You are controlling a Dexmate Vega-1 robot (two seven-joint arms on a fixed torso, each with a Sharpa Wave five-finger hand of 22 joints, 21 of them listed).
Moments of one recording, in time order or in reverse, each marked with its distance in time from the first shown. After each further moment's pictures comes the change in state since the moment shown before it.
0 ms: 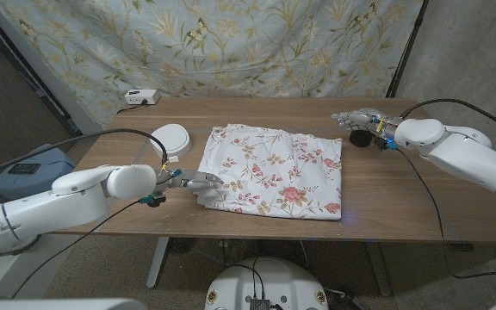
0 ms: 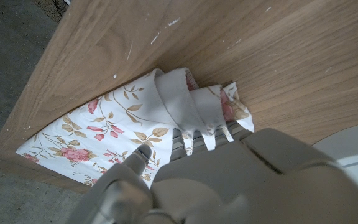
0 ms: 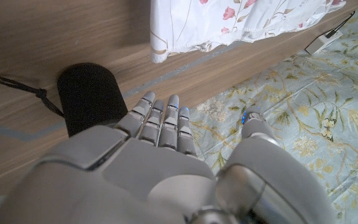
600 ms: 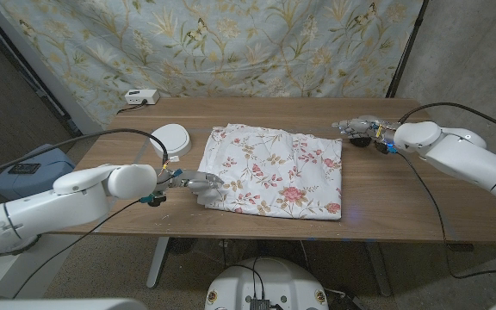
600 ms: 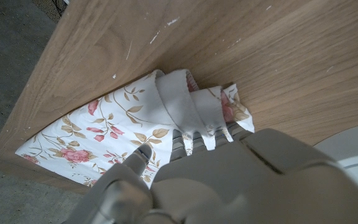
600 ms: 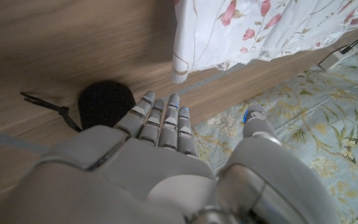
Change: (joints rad) left arm -0.013 -0.009 0.008 0.009 0.008 -0.005 -0.016; left_hand 0.000 0.000 0.007 -0.002 0.000 0.005 -0.006 0.000 0.000 0.000 0.000 -0.003 0.000 0.004 -0.004 -0.007 0.000 -0.004 -0.004 0.000 0.000; right arm 0.040 0.009 -0.058 0.064 -0.039 -0.013 0.048; right_hand 0.016 -0.016 0.000 0.000 0.000 0.000 0.000 0.000 0.000 0.005 -0.005 0.000 0.005 0.006 -0.005 0.000 0.000 0.000 0.000 0.000 0.000
